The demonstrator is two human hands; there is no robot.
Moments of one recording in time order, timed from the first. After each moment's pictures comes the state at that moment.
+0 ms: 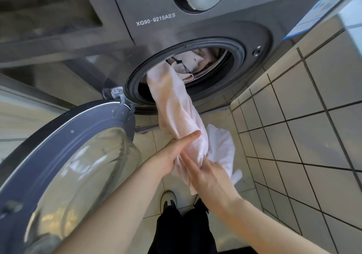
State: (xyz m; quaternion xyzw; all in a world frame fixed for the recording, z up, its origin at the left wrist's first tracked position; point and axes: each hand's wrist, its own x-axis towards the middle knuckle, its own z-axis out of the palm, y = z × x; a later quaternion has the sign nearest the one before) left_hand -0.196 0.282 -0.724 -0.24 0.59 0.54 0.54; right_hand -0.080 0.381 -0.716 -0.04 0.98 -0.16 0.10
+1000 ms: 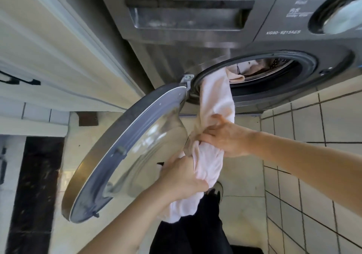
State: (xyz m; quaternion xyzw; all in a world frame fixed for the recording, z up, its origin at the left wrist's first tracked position) left_hand -0.136 0.158 -0.630 0.03 0.85 0.27 0.44; right_hand -0.213 0.352 -0.697 -0.51 0.84 0.02 0.18
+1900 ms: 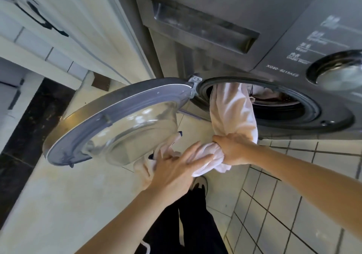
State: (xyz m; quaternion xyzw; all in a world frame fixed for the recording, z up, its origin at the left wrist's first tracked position) left_hand -0.107 0.224 -0.636 0.07 0.95 0.20 0.24; right_hand -0.239 0.406 -0.685 -0.35 0.83 -0.02 0.43
